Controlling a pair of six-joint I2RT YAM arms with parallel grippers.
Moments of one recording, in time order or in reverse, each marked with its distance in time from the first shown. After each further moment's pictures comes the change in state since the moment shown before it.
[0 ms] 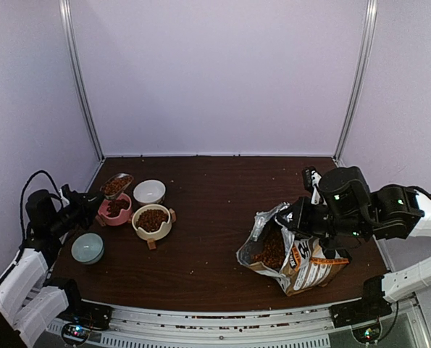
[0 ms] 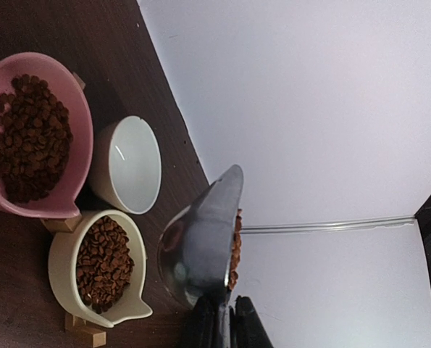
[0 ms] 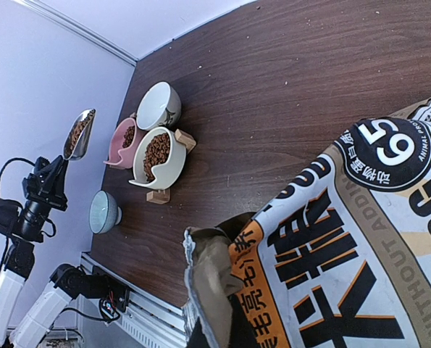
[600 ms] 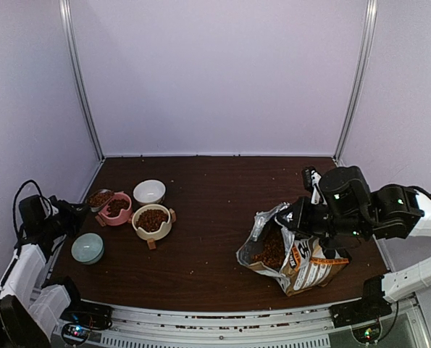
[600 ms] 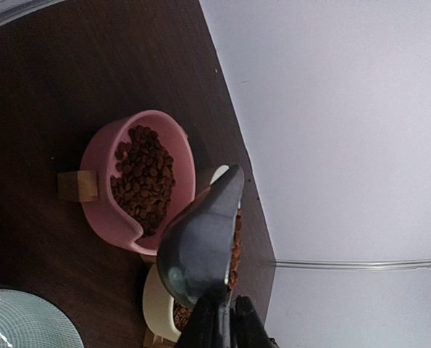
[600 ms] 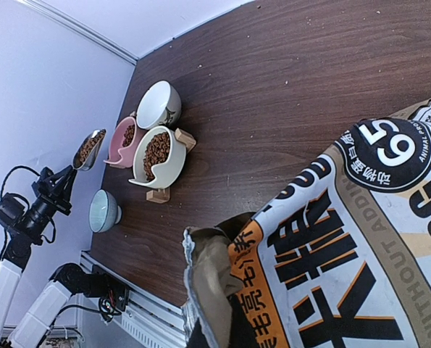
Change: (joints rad) left arm 0.315 0.048 0.016 -0.218 0.117 0.227; right arm -0.006 0.000 0.000 0.000 -0.009 -0.004
